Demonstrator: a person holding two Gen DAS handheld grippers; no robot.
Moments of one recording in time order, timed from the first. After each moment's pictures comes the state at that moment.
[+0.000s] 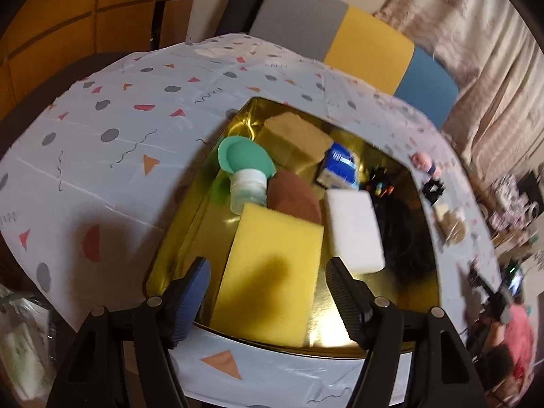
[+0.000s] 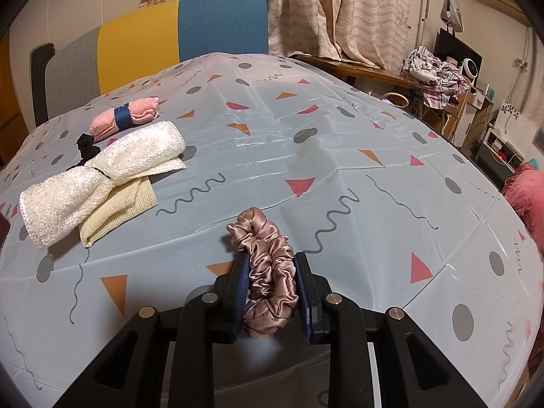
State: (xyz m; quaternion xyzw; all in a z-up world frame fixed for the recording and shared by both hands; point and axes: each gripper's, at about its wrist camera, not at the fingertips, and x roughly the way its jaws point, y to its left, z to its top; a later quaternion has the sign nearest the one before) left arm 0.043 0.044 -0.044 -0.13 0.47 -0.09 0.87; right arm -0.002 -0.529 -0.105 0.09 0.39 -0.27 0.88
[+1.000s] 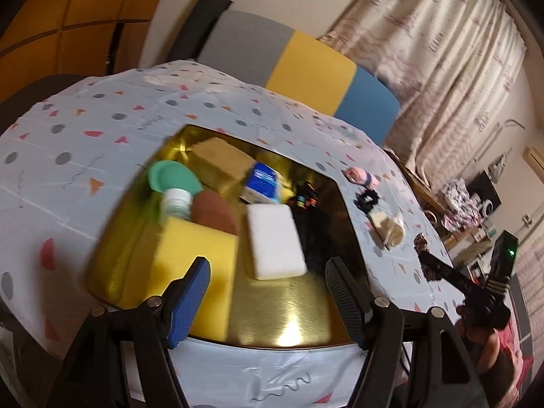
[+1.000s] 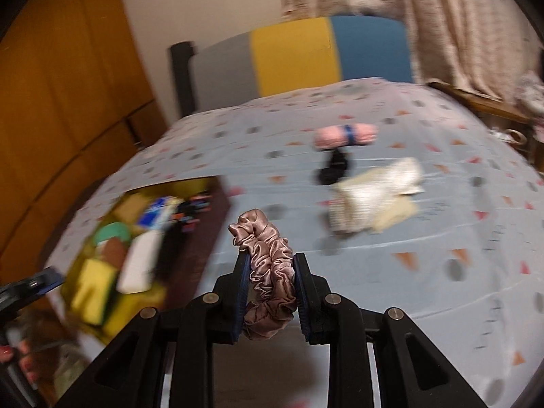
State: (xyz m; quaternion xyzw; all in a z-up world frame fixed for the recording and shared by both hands) left arm 0.016 0.024 -0.020 -0.16 0.40 -0.18 0.88; right arm -0.019 -0.323 -0.013 0.11 0.36 0.02 0.93
